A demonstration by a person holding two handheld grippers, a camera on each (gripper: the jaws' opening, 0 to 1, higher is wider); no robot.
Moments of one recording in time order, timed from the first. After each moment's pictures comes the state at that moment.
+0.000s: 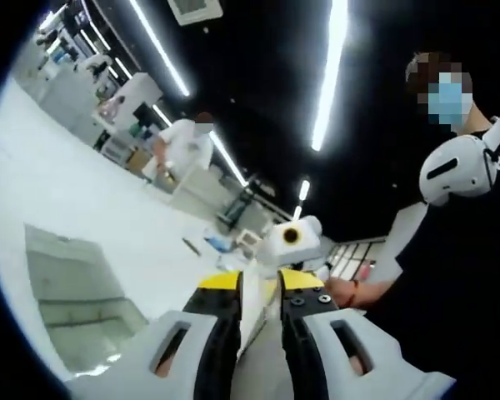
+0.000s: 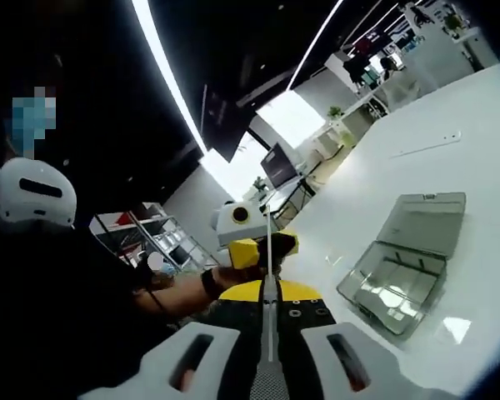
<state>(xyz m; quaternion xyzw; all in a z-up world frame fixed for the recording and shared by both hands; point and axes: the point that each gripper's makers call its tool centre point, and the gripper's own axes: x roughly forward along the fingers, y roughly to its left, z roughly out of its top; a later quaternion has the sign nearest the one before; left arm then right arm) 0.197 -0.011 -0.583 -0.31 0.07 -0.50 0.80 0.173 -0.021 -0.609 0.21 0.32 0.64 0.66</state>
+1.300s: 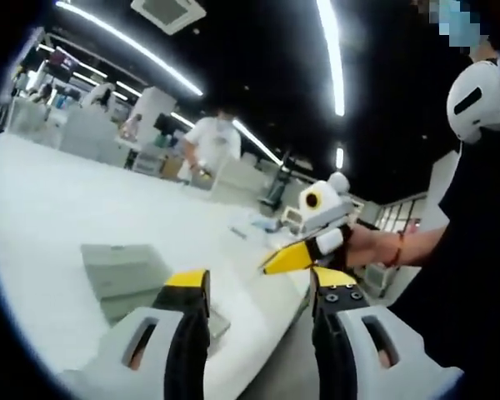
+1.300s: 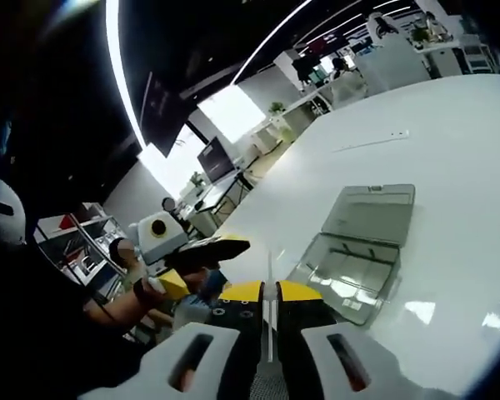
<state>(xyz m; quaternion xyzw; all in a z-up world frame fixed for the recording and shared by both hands) 0.179 0.023 -0.615 -0.18 0.10 -0.43 0.88 0.196 -0.018 -0.645 0.15 0.37 0.51 0.76</state>
